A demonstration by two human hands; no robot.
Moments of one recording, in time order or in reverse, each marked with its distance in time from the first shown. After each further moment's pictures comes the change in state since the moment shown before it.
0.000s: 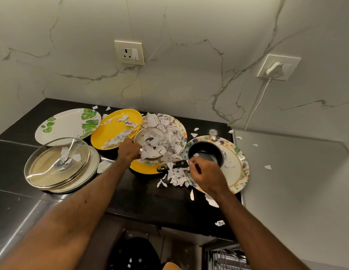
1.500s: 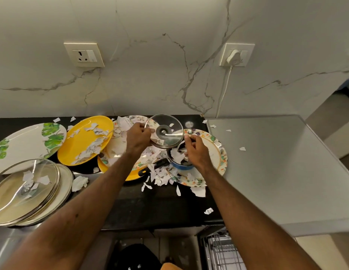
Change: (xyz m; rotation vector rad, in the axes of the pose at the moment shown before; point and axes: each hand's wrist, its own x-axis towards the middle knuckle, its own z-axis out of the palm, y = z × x) left_hand -0.047 0.095 0.068 -0.208 -0.192 0.352; right_hand 0.047 0.022 -0.004 0.448 0.206 0.580
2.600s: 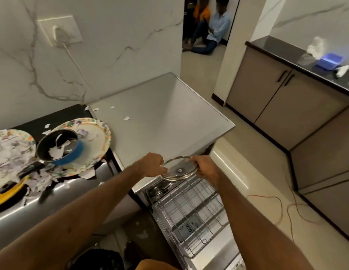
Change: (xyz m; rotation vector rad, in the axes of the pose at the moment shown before) left_hand -0.323 0.035 0.330 1.129 -1.157 0.507; right_hand -0.237 0.283 -0.351 0.442 0.182 0.488
